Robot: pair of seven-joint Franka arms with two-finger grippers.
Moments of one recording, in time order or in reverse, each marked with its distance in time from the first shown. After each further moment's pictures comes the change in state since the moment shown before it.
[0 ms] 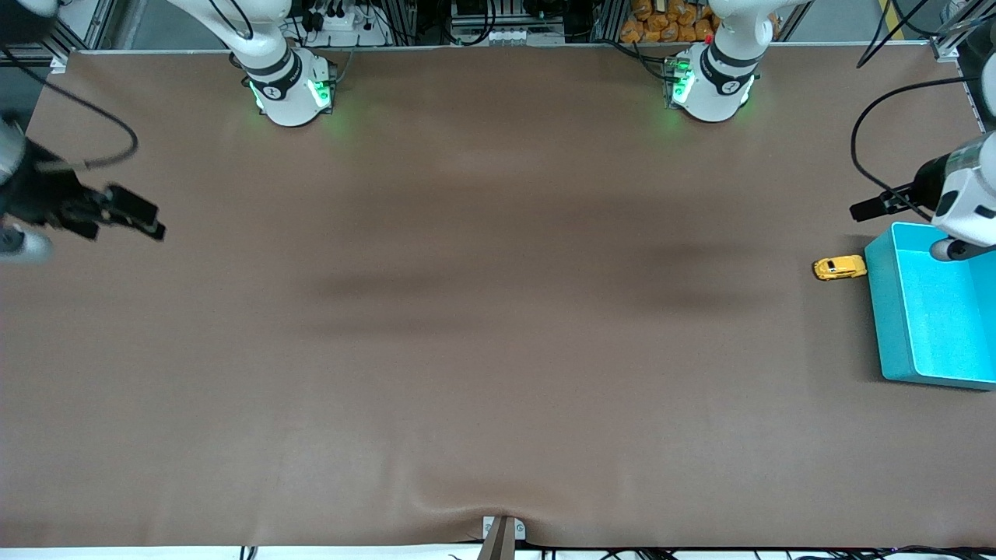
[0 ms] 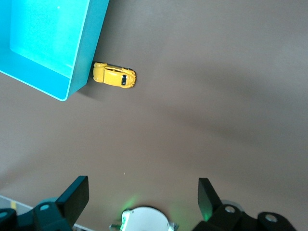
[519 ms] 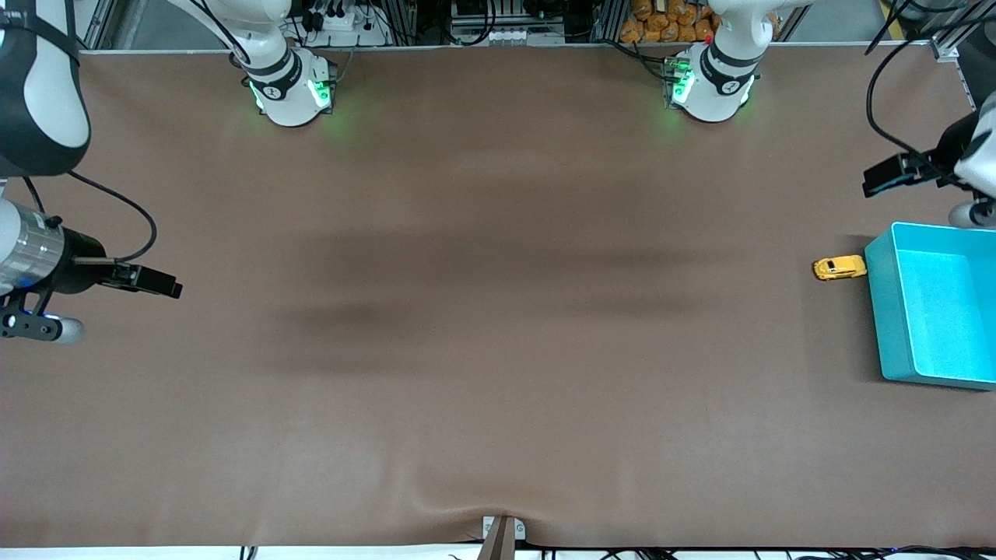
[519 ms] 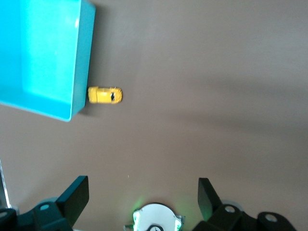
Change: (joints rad) left arm -0.104 0.038 0.002 0.304 0.002 -0.223 0.088; right arm -0.001 0.189 -0.014 -0.006 -0.043 0.112 0.073
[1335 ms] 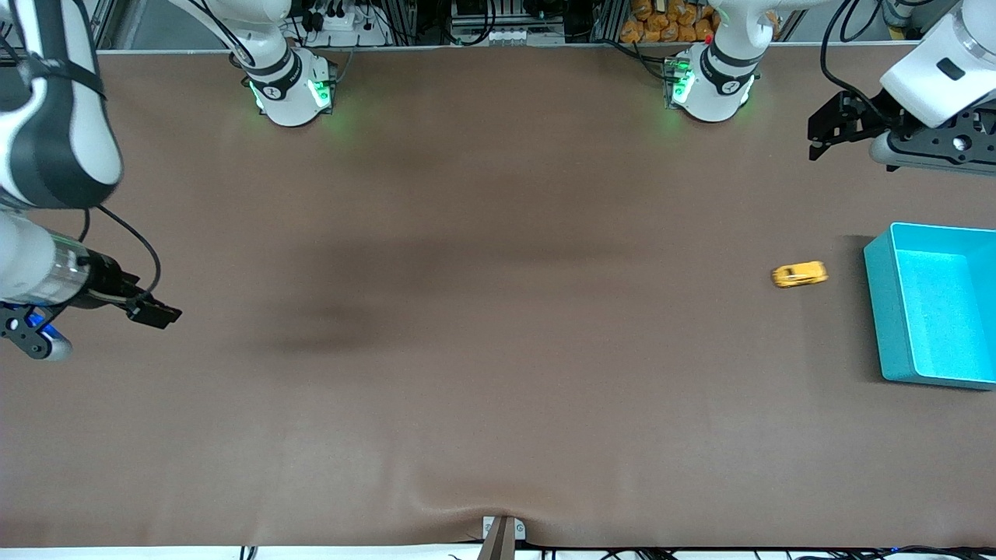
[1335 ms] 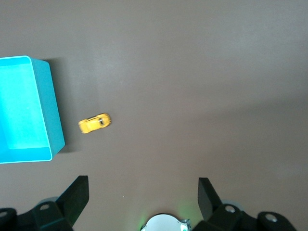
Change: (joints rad) left arm -0.158 -0.085 -0.008 0.067 -0.069 0.009 0.190; right arm -0.015 0.028 -0.021 -0.069 -0.023 0.070 0.373
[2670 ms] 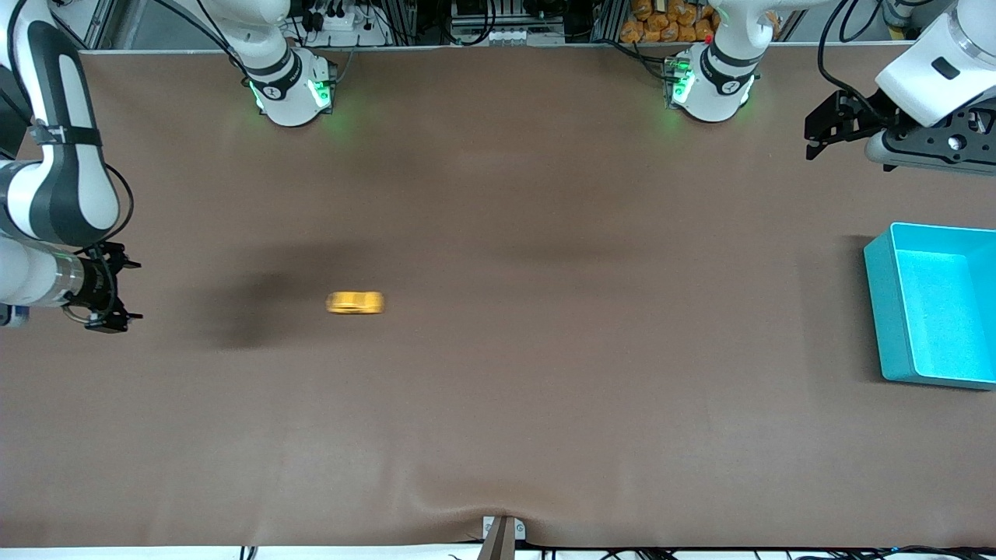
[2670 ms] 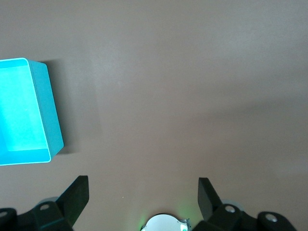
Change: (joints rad) left arm -0.019 0.000 -0.003 0.000 0.000 0.000 0.000; right arm -0.067 0.010 -0.111 -0.294 -0.116 0.213 0.743
